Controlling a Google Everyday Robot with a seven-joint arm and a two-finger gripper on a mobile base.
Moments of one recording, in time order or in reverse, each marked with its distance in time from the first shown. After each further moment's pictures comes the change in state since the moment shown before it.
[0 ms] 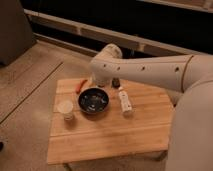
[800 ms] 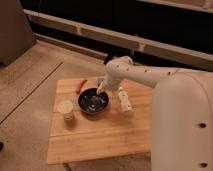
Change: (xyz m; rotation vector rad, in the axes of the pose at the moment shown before) arm 0.018 -0.024 0.111 -0.043 0.240 0.054
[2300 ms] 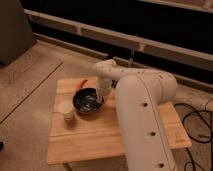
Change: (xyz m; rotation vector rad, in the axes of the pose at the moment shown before) arm 0.004 -0.005 0.061 0.171 0.217 -0.129
